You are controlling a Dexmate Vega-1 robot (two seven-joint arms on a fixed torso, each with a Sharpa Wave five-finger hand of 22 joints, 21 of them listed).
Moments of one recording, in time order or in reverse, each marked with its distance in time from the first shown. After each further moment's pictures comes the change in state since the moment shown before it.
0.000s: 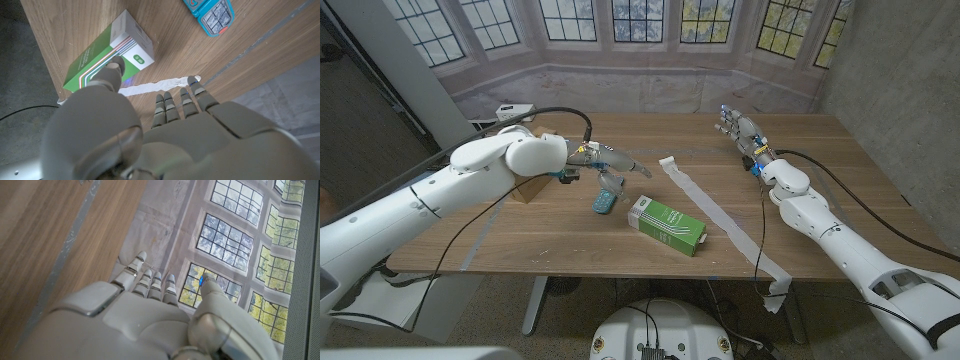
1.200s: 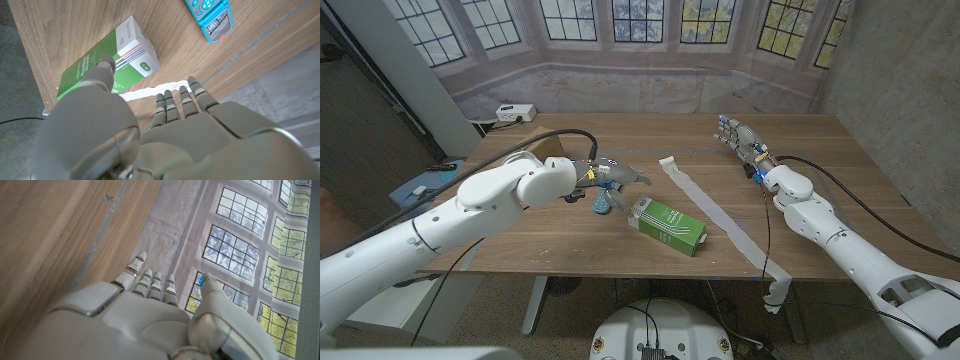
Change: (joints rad) left arm 0.160 -0.002 -0.017 -0.164 0.196 0.198 0.051; left_hand -0.042 -0.042 -0.053 0.022 0.000 0.027 0.027 0.000 0.005 -0.014 0.025 0.039 0.036 0.018 0.018 0.000 0.004 0.002 0.009 0.000 0.000; right arm -0.031 -0.033 -0.008 -0.019 0.000 -0.026 0.027; right_hand 0.000 0.000 -0.004 -0.004 0.000 -0.003 0.003 0.000 0.000 -0.005 0.005 0.000 0.000 0.000 0.000 0.000 0.000 0.000 0.000 0.000 0.000
